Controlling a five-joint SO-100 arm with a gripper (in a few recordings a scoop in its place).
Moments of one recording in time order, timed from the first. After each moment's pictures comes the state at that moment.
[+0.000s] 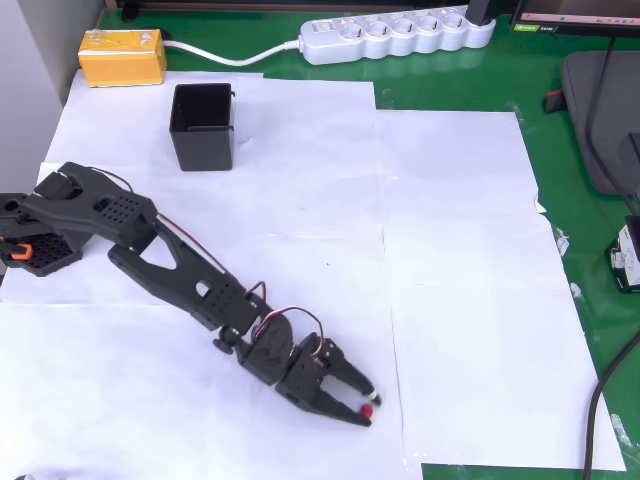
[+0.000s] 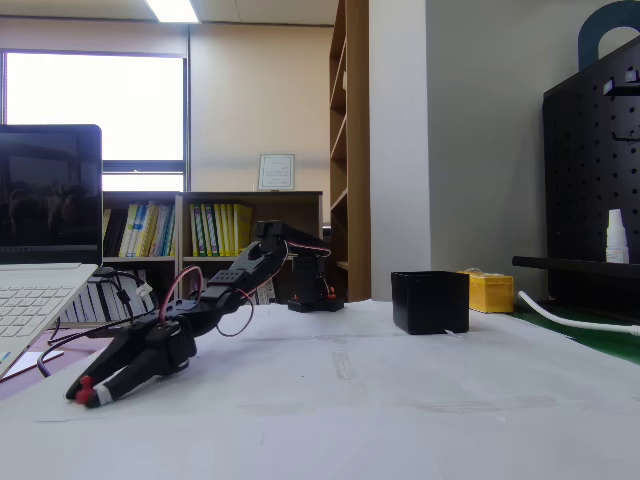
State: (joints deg) arm 36.0 169.9 141.5 -11.1 -96.7
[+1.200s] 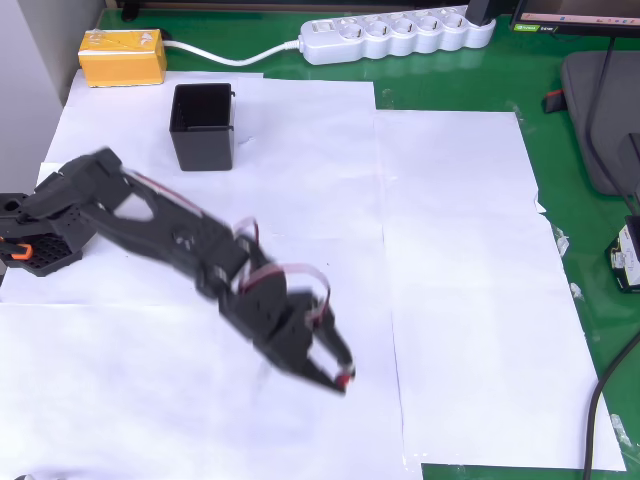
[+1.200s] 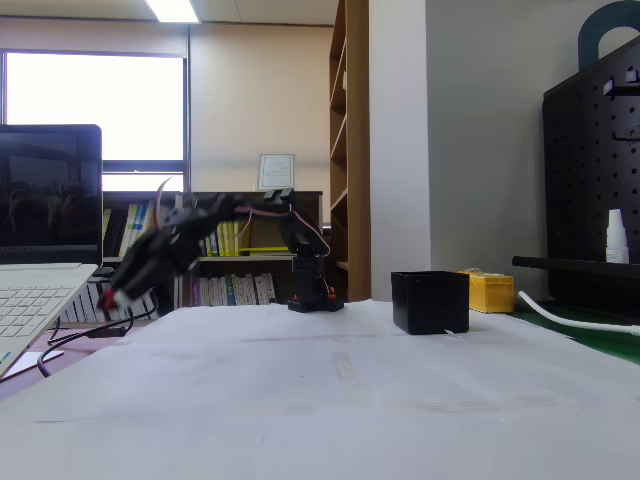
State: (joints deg) arm 31.7 129.4 140.4 49.6 -89.5
